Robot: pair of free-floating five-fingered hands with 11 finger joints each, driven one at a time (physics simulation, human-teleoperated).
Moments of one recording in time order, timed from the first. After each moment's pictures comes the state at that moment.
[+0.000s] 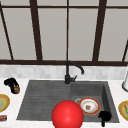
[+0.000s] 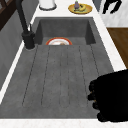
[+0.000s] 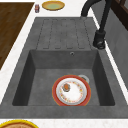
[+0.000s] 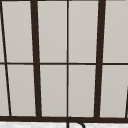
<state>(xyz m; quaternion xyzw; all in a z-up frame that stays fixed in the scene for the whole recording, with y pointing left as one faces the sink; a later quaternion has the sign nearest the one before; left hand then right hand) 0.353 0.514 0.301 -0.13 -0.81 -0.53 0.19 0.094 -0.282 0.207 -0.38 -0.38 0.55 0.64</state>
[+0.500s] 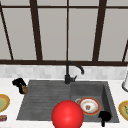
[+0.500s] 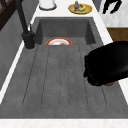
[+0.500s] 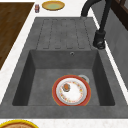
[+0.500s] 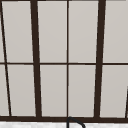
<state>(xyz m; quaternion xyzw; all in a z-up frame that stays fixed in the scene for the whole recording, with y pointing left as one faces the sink) 0.354 0.442 0.301 -0.13 -0.81 -0.54 0.19 0.094 -0.282 0.207 -0.38 -0.38 0.55 0.64</state>
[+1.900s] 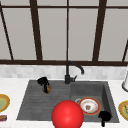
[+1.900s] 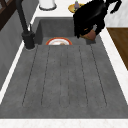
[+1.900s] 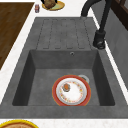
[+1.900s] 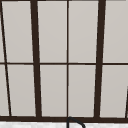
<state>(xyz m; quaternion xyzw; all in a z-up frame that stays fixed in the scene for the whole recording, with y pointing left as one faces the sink) 0.369 0.227 0.307 -0.12 -0.80 -0.55 0.20 0.094 -0.282 0.207 -0.38 -0.38 0.55 0.64</state>
